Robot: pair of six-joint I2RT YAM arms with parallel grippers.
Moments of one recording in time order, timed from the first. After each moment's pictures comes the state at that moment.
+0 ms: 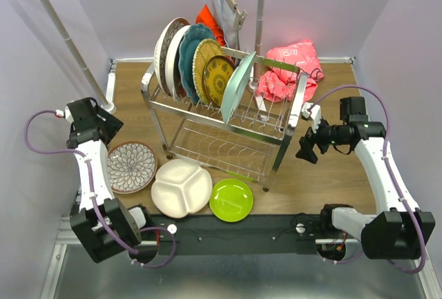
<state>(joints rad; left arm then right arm) 0.43 1.15 0.96 -0.65 -0.07 -0.57 -0.03 1.12 0.98 -0.95 -0.72 -0.89</state>
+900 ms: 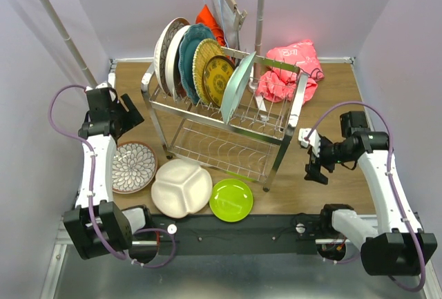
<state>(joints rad) 0.23 1.16 1.01 -0.61 0.11 -0.37 -0.03 1.01 0.95 -1.24 -0.67 -1.22</state>
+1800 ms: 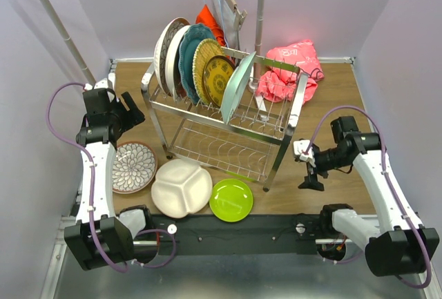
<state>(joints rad) 0.21 1.08 1.02 -0.61 0.15 -0.33 0.05 1.00 0.89 -1.33 -0.82 -1.48</state>
